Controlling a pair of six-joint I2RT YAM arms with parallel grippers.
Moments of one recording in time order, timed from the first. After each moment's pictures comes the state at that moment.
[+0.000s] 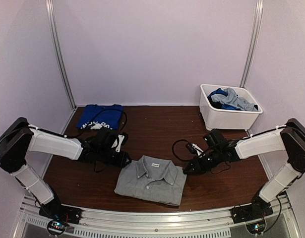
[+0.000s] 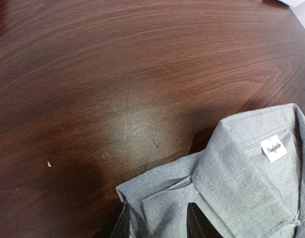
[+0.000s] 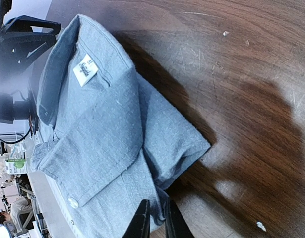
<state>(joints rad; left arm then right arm) -0.77 1.58 0.73 0.00 0.05 -0.40 0.63 1.54 0.65 -0.07 -0.58 0.46</state>
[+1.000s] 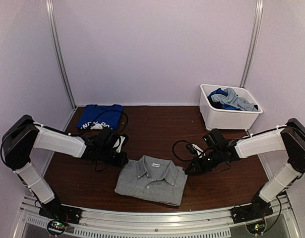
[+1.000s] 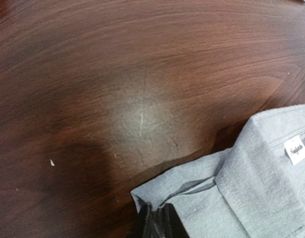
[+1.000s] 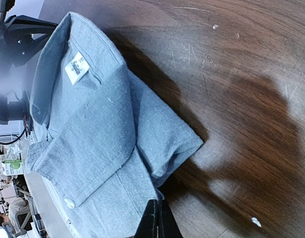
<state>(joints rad) -0.75 1.65 0.77 -0.05 0.05 -0.40 0.63 1.54 0.66 -0.12 -0.56 0.45</state>
